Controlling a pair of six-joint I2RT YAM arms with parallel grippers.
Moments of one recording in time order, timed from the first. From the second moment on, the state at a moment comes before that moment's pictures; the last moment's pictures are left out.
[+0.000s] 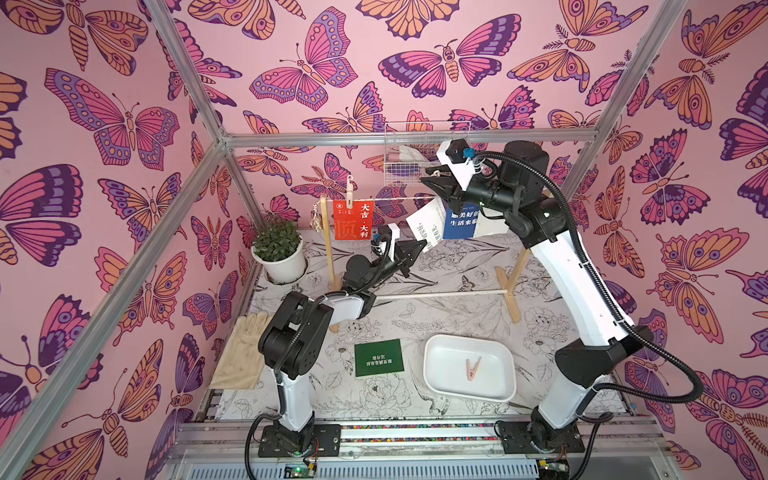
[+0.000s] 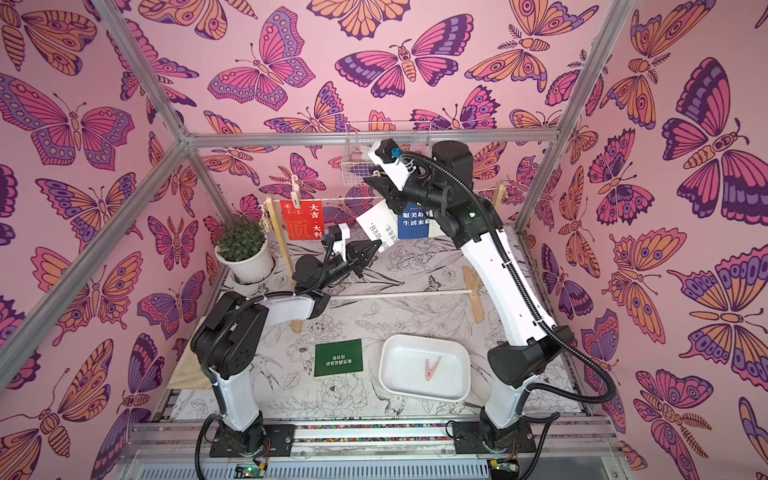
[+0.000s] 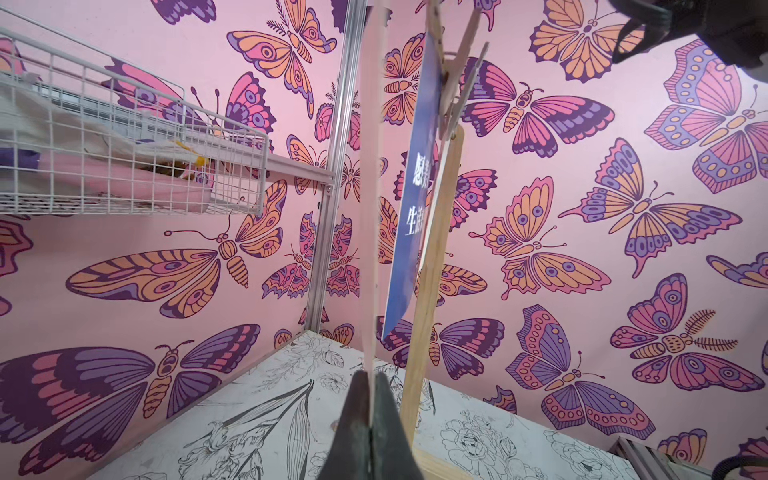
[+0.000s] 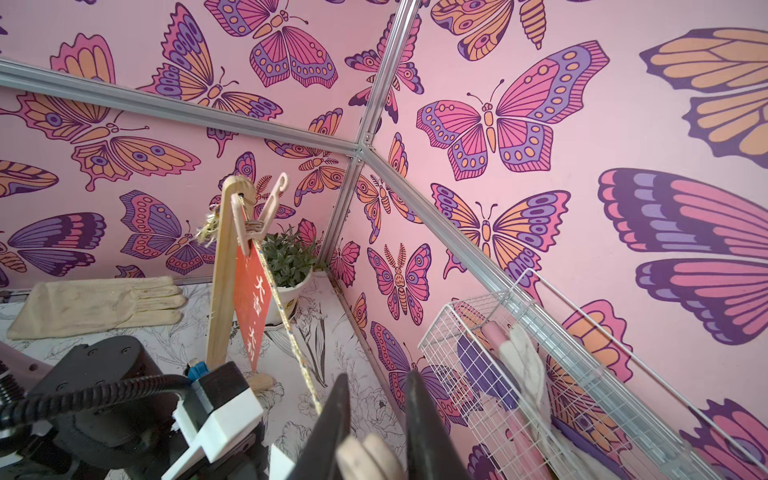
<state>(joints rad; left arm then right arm) -0.48 1.88 1.03 1.28 0.62 -0.41 0.48 1.76 2.22 -0.51 -0.53 -0.40</state>
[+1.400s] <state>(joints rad) -0.51 0.95 0.50 -0.25 0.48 -0.80 0.91 1.06 0.94 -0.90 0.22 0.39</state>
